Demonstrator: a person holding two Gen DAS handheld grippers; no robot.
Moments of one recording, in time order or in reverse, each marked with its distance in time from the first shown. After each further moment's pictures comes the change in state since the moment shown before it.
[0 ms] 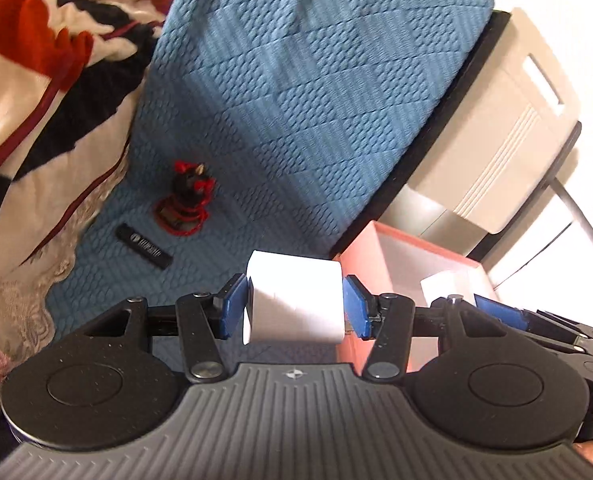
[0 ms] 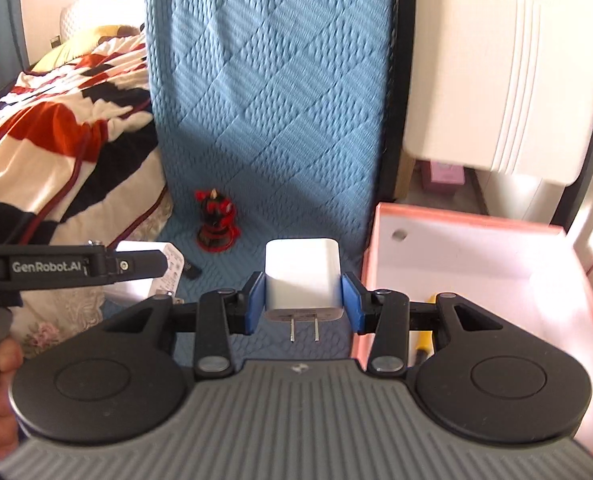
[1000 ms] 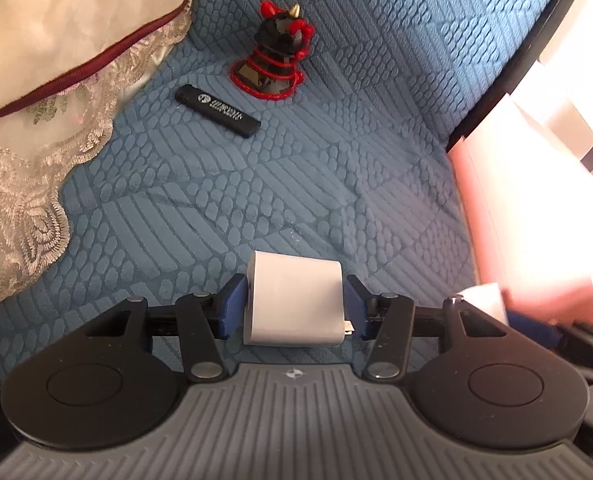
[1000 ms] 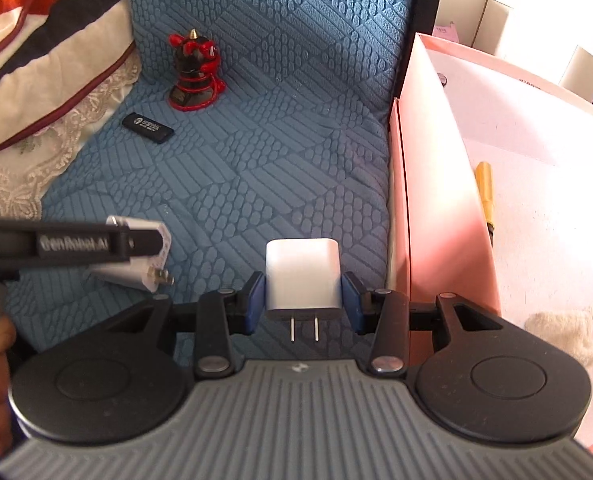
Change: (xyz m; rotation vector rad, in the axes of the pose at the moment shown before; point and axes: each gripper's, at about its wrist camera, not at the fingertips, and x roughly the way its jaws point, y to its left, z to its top) left arm 0.099 0.088 -0.079 -0.006 0.245 0.178; right arm 0.110 0.029 -0.104 0.013 0.275 -0.060
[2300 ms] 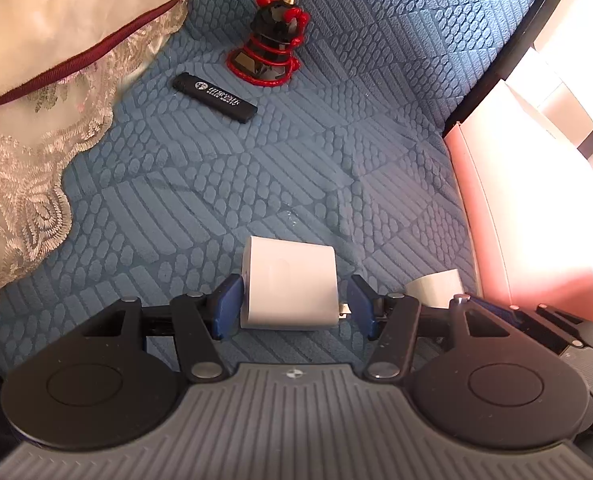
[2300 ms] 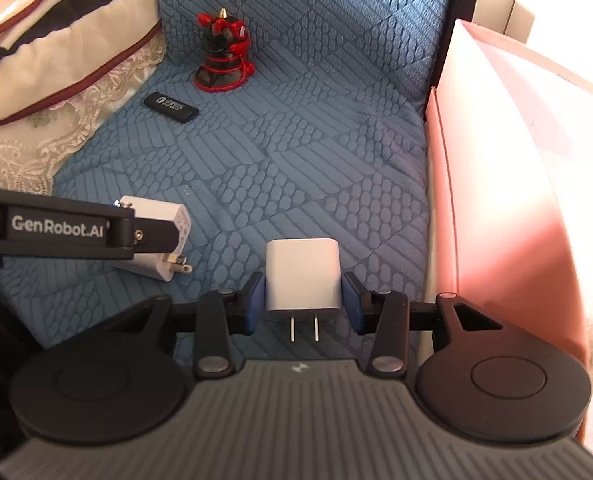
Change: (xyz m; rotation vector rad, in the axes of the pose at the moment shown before) left arm 0.002 -0.003 -0.008 0.018 0.035 0.009; right arm 0.020 0.014 -0.009 -0.043 -0.008 0.047
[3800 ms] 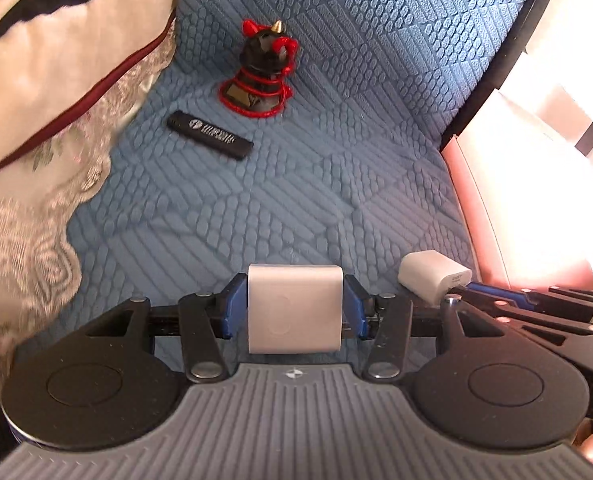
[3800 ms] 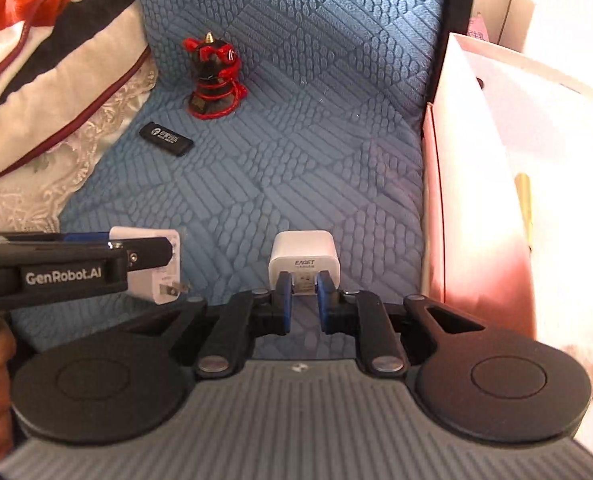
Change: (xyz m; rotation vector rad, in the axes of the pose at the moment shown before) left arm -0.006 -0.005 0.016 0.063 -0.041 0.022; right arm -0.007 -0.017 0.030 0.055 0.031 0.051
